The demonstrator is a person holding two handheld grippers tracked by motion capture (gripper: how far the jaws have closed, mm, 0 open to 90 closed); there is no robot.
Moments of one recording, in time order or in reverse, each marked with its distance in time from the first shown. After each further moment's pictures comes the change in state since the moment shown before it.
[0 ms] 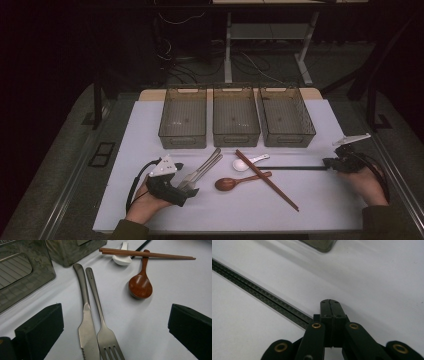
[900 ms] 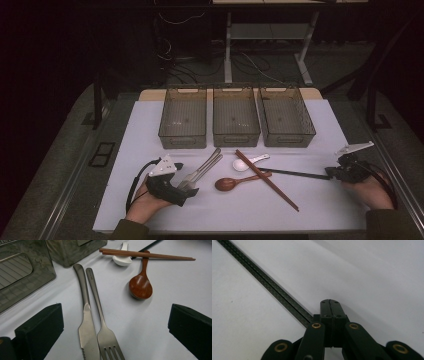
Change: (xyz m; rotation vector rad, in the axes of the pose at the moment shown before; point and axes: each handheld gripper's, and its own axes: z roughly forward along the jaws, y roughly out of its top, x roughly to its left) left arm 0.001 0.000 -0.001 0.004 -0.002 0.005; right arm 0.014 -0.019 -0.015 0.035 0.032 -0.052
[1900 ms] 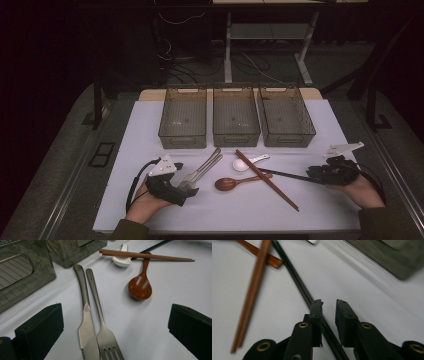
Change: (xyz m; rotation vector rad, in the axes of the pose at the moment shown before) left arm 0.000 0.000 0.000 -0.007 0.000 -0.006; right arm 0.038 0.022 -0.002 -0.119 0.200 -0.150
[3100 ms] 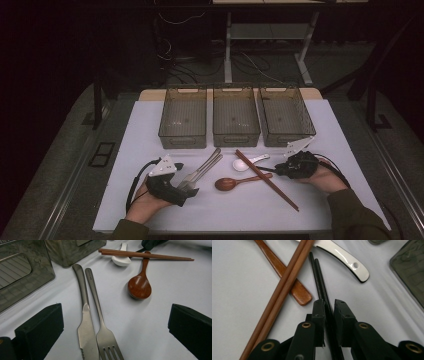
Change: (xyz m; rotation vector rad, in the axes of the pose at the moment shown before) left arm 0.000 0.000 0.001 -0.001 -0.004 -0.003; right arm 0.029 0.052 0.066 0.058 0.137 -0.262
